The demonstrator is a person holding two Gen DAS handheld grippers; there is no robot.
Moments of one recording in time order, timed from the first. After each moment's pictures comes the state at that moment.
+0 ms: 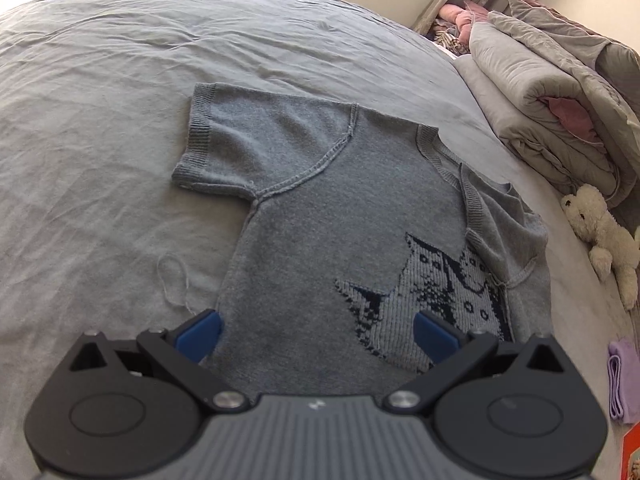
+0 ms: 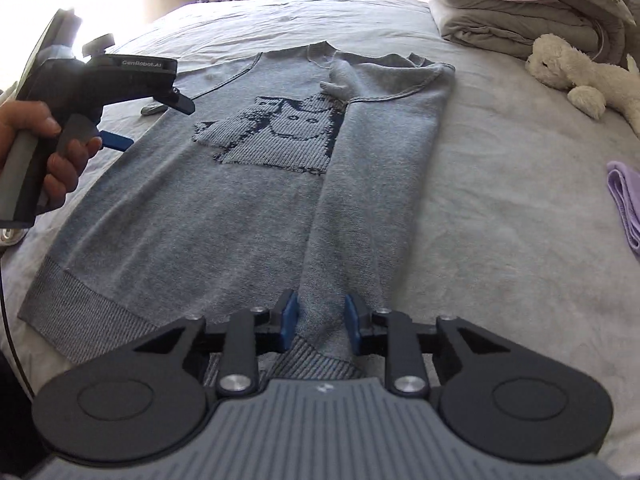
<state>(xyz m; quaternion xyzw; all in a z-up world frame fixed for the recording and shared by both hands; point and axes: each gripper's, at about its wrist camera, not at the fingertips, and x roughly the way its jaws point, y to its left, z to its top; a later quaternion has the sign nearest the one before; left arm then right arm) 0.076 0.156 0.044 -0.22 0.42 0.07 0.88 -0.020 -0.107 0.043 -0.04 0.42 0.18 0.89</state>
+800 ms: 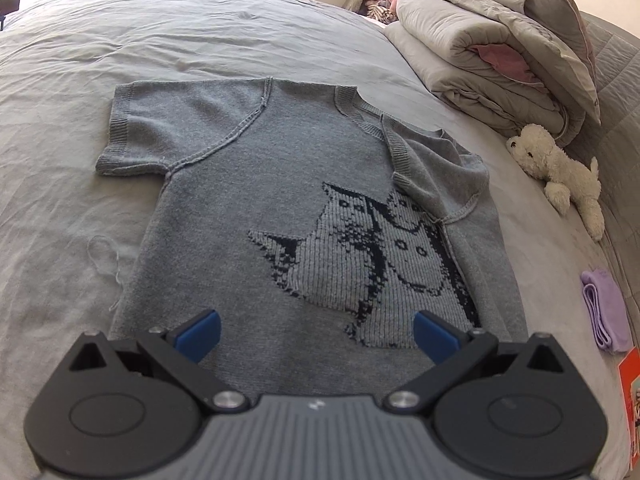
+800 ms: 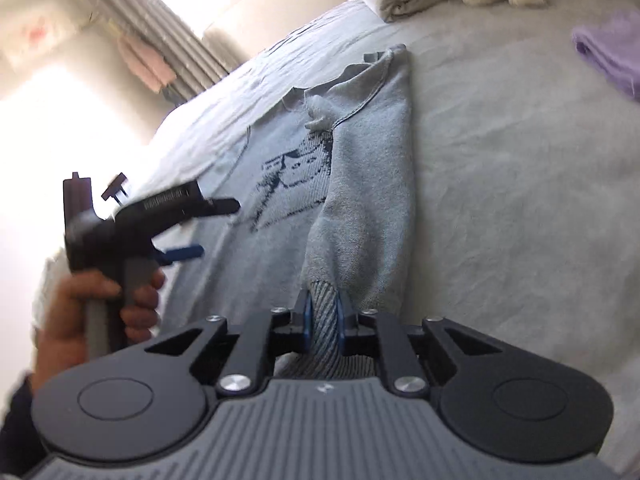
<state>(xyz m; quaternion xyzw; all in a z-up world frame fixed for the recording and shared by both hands) 0.063 0.116 0.043 -0.18 0.43 0.00 0.89 -0.032 -0.178 0.037 0.32 0.42 0.20 0.83</state>
